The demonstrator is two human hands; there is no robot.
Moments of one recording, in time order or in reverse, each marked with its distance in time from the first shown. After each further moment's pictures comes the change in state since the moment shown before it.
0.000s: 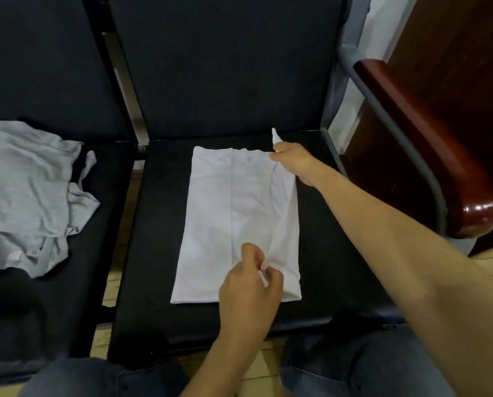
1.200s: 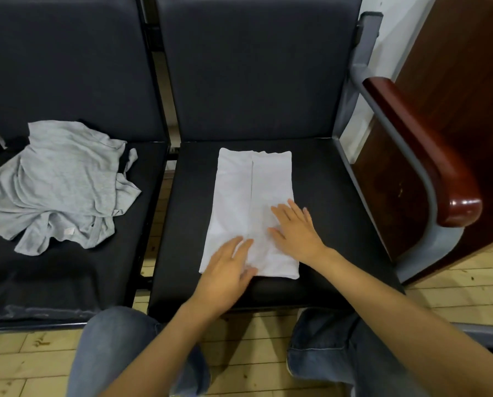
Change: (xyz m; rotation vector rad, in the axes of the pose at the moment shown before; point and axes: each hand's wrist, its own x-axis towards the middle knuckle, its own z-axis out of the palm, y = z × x) left_hand -0.008 -0.074 -0.054 0.373 -0.294 0.198; right_hand -0.126 0.081 0.083 -0.779 -0.025 -0.400
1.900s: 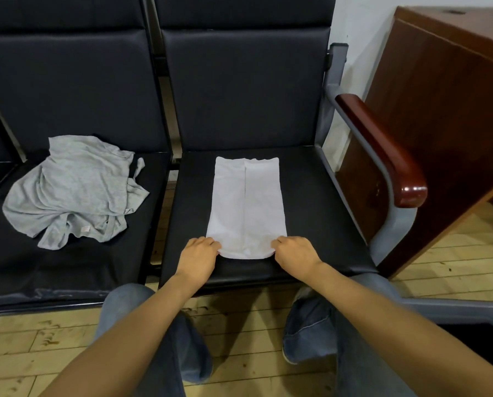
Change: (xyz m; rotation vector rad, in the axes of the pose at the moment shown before) left_hand -0.015 -0.040 -0.006 0.430 0.107 0.022; right_hand -0.085 -0.028 -0.004 -0.422 -0.002 -0.125
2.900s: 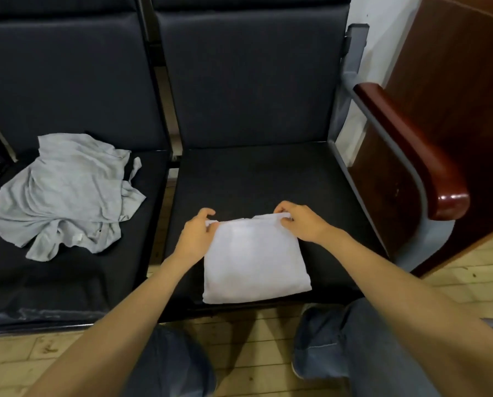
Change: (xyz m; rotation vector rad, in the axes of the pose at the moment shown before) left_hand 0.062 -0.022 -0.029 -0.768 0.023 -0.393; right_hand 0.073 0.056 -0.028 0.862 -0.093 0.195
